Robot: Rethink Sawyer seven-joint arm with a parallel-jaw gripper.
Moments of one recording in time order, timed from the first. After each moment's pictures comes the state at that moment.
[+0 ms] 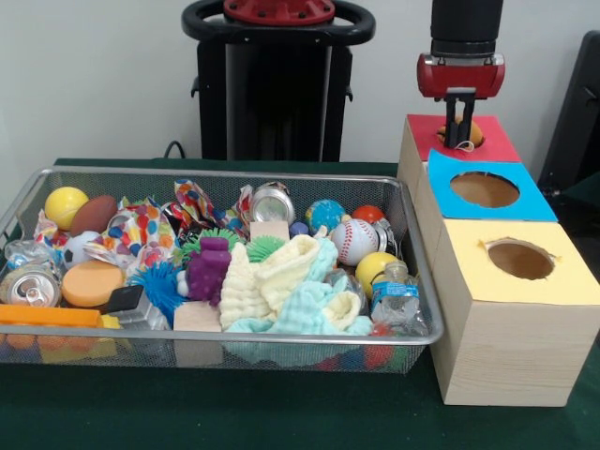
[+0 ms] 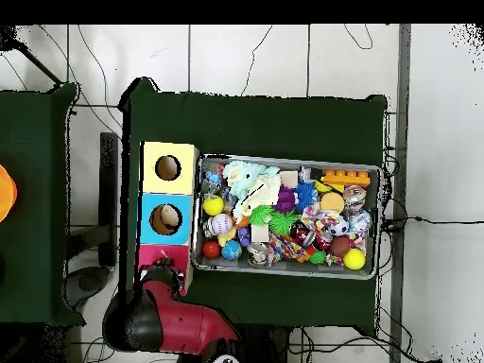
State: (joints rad) arm 0.05 -0.83 0.06 2.29 0.29 -0.10 1.63
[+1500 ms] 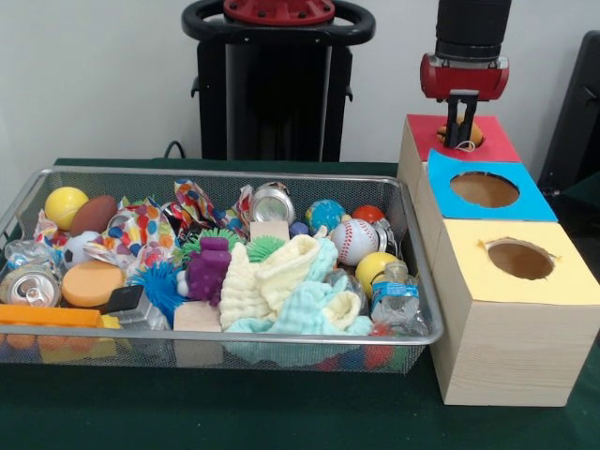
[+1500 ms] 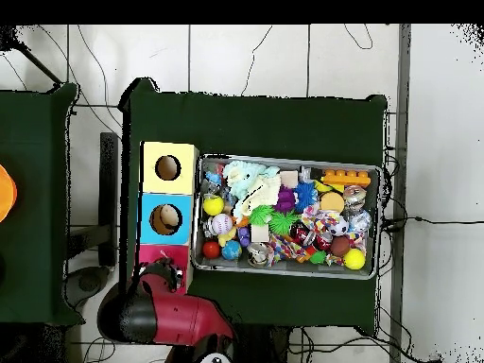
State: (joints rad) arm 0.13 -0.80 -0.03 2.20 0.30 0.05 1.63
